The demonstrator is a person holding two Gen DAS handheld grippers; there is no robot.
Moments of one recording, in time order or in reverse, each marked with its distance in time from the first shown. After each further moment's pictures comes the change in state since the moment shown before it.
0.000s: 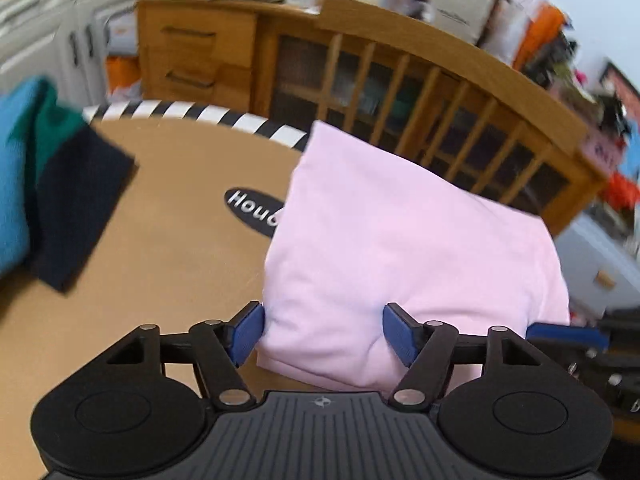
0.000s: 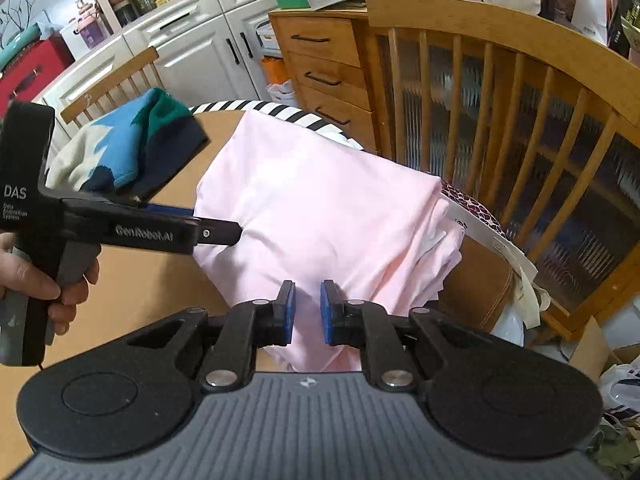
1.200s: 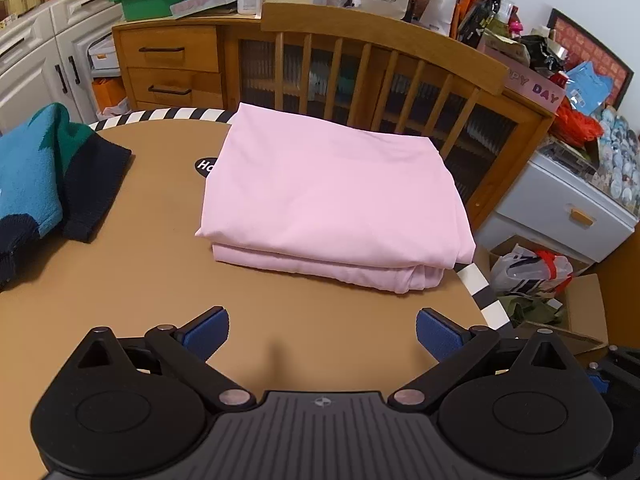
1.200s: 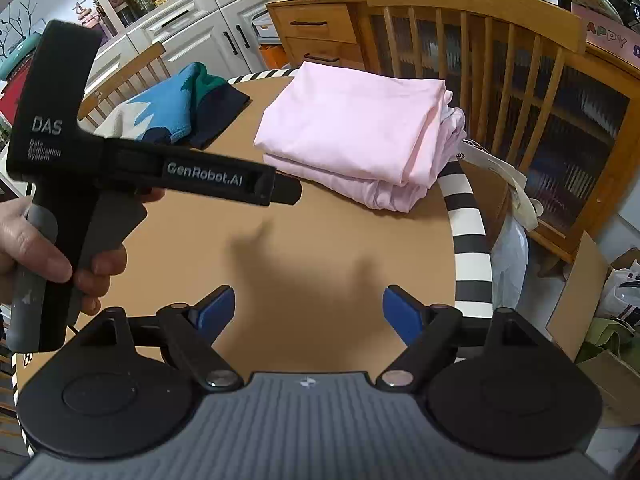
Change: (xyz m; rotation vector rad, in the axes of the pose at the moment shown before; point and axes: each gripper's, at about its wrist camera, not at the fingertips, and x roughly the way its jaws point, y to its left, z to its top) left arm -0.091 -0.064 -0.066 0.156 0.030 0.029; right arm -0.095 0.079 -0.098 0.104 0.024 -0.018
